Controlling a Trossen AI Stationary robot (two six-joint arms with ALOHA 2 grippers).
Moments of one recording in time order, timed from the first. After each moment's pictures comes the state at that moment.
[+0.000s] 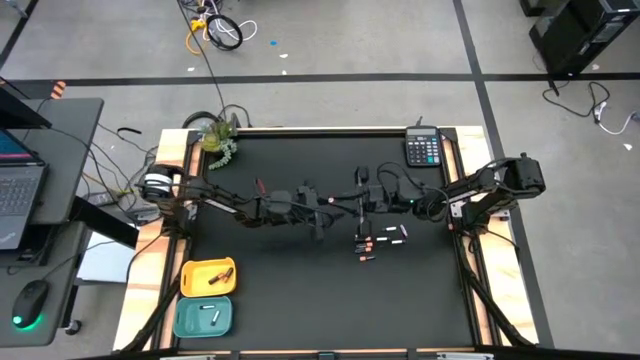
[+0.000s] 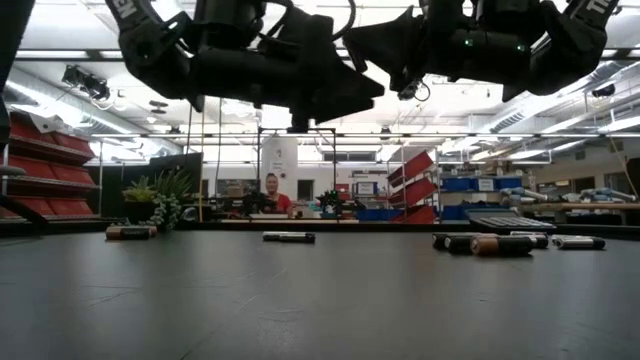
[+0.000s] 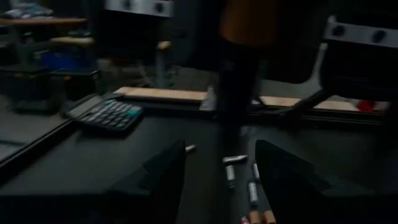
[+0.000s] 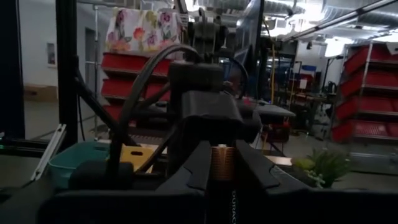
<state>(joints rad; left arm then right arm) -0.03 1.79 0.80 0.96 -0.17 -0.03 -0.03 1.54 0.54 1.17 -0.05 -0.09</state>
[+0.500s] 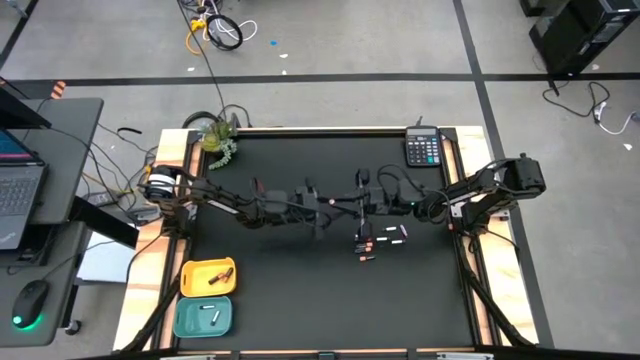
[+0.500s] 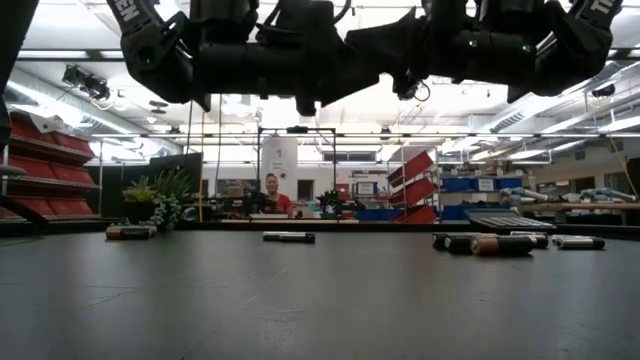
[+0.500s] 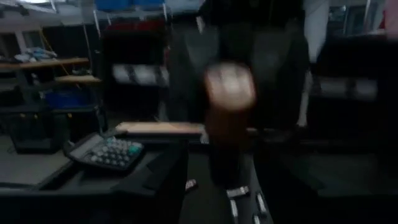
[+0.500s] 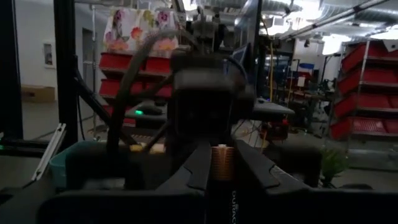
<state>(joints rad) -0.03 1.81 0.81 1.11 -0.17 0.05 -0.01 1.54 0.53 1.17 -0.02 -0.08</state>
